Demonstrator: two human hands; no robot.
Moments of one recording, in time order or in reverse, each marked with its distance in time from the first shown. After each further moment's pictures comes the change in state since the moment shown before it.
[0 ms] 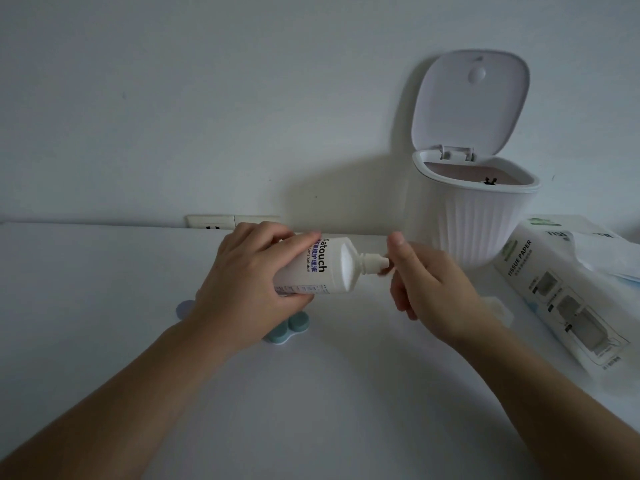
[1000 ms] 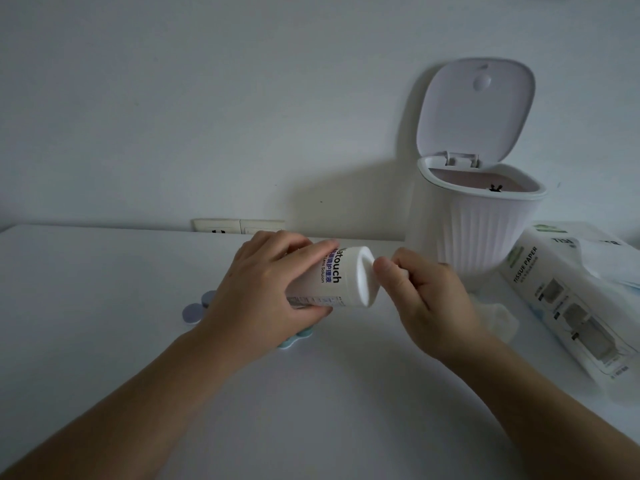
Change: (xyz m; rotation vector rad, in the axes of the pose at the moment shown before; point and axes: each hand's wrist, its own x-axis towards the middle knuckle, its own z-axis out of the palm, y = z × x) left_hand 0.000 0.006 0.002 -0.065 0.019 0.061; right_hand -0.003 0.006 0.013 -0.153 0.115 -0.287
